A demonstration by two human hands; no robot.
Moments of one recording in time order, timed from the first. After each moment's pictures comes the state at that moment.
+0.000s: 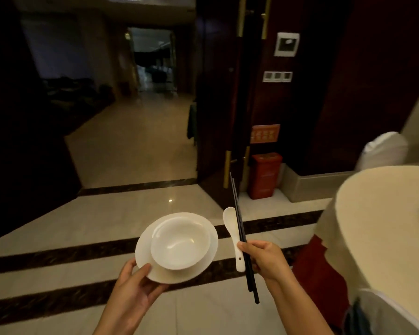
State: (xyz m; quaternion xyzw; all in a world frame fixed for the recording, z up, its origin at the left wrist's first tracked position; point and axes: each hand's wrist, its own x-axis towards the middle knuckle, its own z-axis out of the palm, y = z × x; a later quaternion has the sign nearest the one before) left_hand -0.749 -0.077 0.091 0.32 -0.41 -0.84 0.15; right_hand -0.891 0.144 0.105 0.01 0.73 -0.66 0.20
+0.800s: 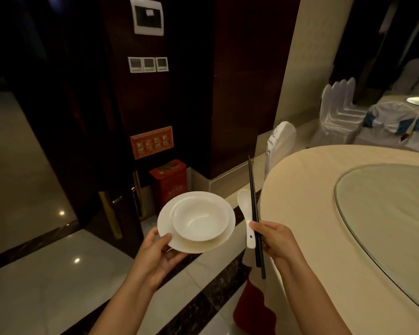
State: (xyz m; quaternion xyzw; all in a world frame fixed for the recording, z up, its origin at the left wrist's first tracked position) left_hand -1.389 0.078 0.105 0.20 -0.47 -0.85 -0.12; right_hand -1.386 0.329 0.097 0.22 0.67 -0.71 -0.04
